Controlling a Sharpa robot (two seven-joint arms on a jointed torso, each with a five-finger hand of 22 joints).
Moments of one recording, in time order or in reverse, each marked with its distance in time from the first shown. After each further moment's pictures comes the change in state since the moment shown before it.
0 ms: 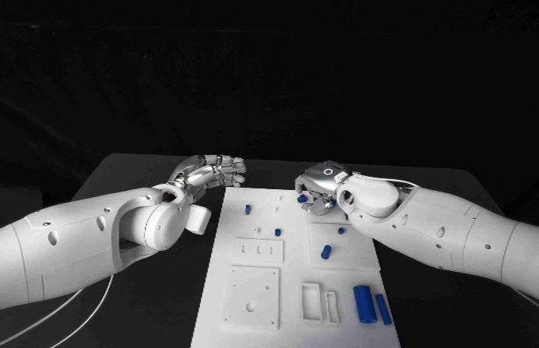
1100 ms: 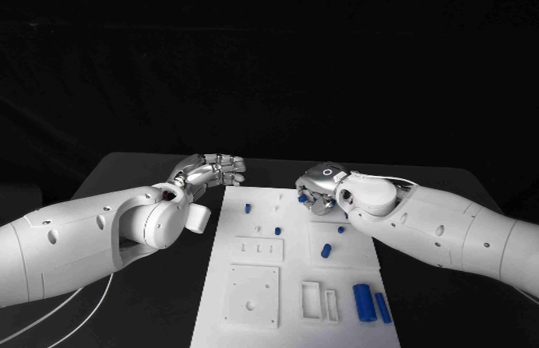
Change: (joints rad) left arm 0.000 0.002 0.000 -0.004 0.000 0.003 -0.004; left_hand 0.000 0.000 0.000 0.000 0.000 0.000 0.000 0.000 -0.001 0.000 0.000 -0.004 0.000 0.000 0.000 -0.004 0.001 -0.001 0.000 0.000 0.000 0.000; right arm 0.000 0.000 0.000 0.000 -0.003 0.055 -0.004; right_hand 0.056 0.101 0.153 0.068 -0.001 0.000 0.000 0.028 0.022 -0.006 -0.001 0.026 -0.015 0.000 0.000 0.000 0.029 0.000 -0.007 0.000 0.018 0.000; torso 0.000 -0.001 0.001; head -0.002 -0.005
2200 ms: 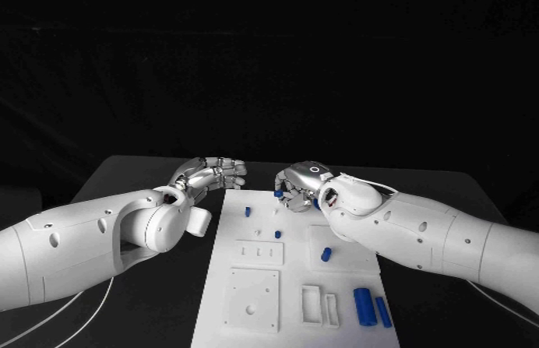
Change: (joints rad) left arm 0.000 0.005 0.000 -0.002 0.000 0.000 -0.002; left_hand 0.000 0.000 0.003 -0.003 0.000 0.000 0.000 0.000 0.000 0.000 0.000 0.000 0.000 0.000 0.000 0.000 0.002 -0.002 0.000 0.000 0.000 0.000; right arm -0.003 0.076 0.002 0.006 0.254 -0.153 -0.017; right_hand -0.020 0.008 0.011 -0.009 0.000 0.000 0.000 0.006 0.015 0.000 0.000 0.008 -0.013 0.003 -0.007 0.000 0.013 -0.001 0.005 -0.004 0.010 0.000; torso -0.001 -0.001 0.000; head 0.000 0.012
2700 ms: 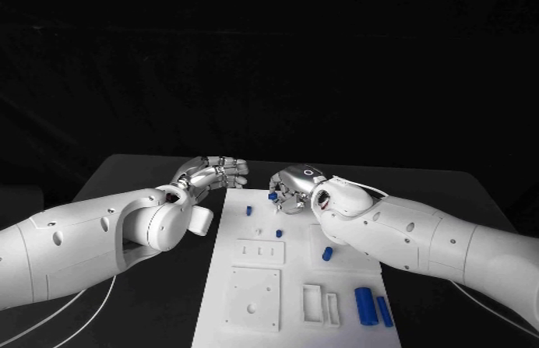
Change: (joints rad) left arm 0.000 0.006 0.000 -0.003 0.000 0.000 0.000; left_hand -0.007 -0.001 0.000 0.000 0.000 0.000 0.000 0.000 -0.001 0.000 0.000 0.000 0.000 0.000 0.000 0.000 0.000 0.003 0.000 0.000 0.000 0.001; right arm -0.018 0.051 0.000 -0.051 0.046 0.005 -0.001; right_hand -0.005 0.015 -0.004 -0.015 0.000 0.000 0.000 -0.003 0.003 0.000 0.000 0.000 -0.002 0.000 0.001 0.002 0.004 0.000 0.001 0.002 0.004 0.000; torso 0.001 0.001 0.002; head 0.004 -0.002
